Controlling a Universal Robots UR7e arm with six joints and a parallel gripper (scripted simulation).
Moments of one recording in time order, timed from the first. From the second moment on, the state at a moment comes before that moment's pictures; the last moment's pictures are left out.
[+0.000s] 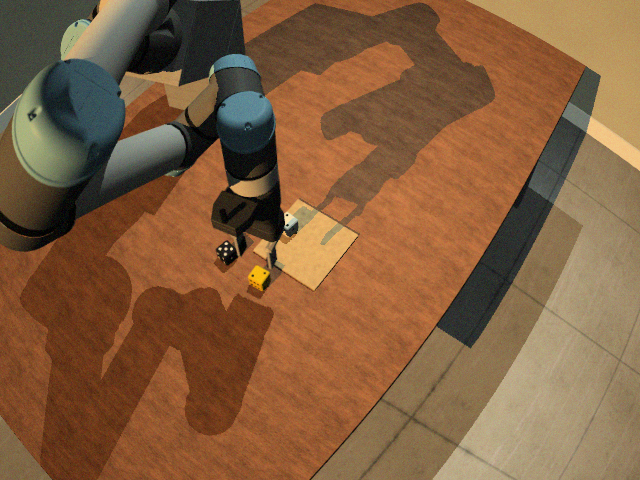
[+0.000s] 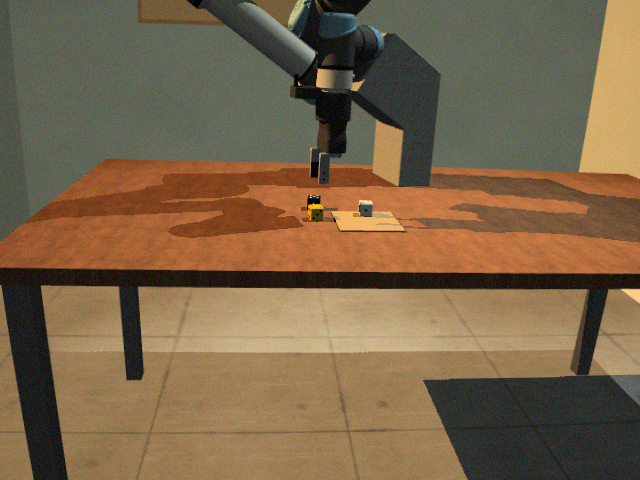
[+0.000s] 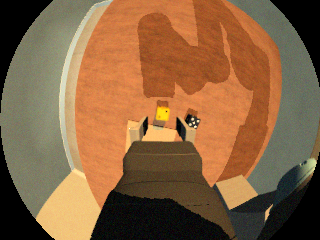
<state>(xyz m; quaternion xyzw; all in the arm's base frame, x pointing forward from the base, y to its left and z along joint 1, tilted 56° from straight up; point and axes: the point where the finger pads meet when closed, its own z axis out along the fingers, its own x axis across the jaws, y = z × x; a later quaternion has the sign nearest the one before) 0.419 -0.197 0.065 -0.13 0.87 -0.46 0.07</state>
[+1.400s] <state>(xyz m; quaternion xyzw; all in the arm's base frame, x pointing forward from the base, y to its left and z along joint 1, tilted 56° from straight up) 0.417 -0.200 0.067 -0.08 0.88 -0.46 0.10</state>
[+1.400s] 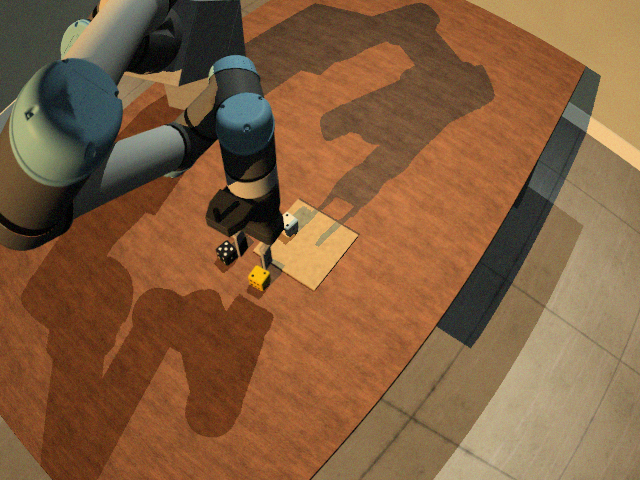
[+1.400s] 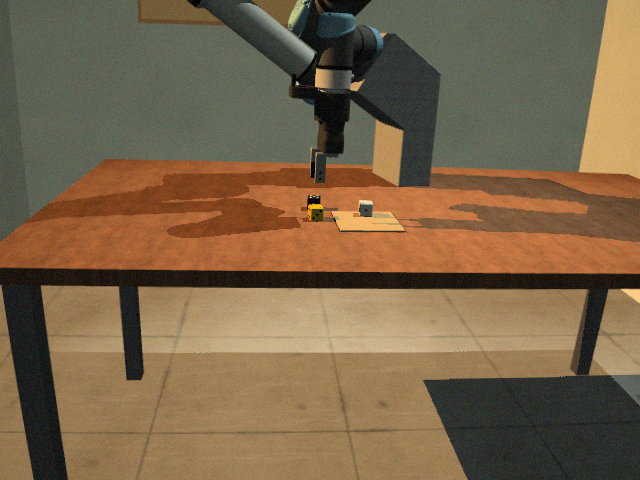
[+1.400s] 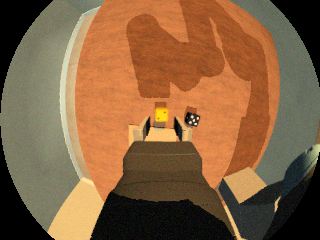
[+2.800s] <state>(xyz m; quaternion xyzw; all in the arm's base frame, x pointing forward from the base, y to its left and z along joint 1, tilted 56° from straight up) 0.421 -0.212 0.058 -0.08 0.88 -0.46 0.10</state>
